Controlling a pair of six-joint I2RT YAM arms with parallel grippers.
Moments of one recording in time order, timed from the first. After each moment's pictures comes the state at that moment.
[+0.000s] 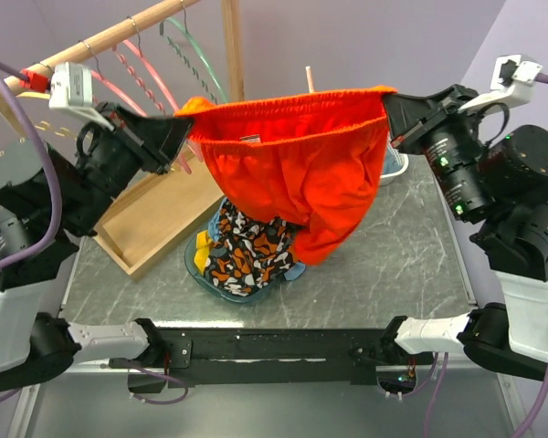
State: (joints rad) left arm -0.88 1.11 2.00 -0.70 -0.36 -0.46; right arm 0.86 1.22 2.15 -0.71 0.60 0.35
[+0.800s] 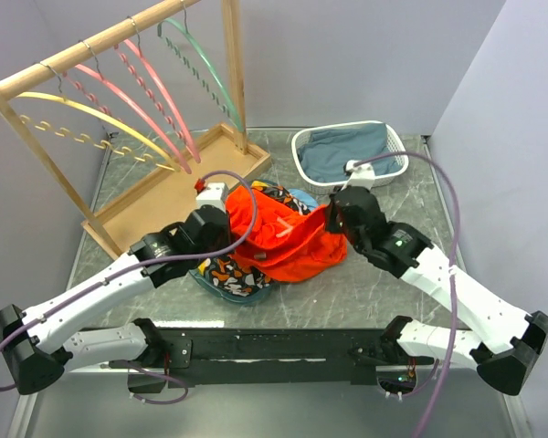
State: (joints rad) left arm -0.88 1.05 1.02 -0.61 -0.41 -0.65; right arm 0.77 1.04 1.11 -0.58 0.51 0.50
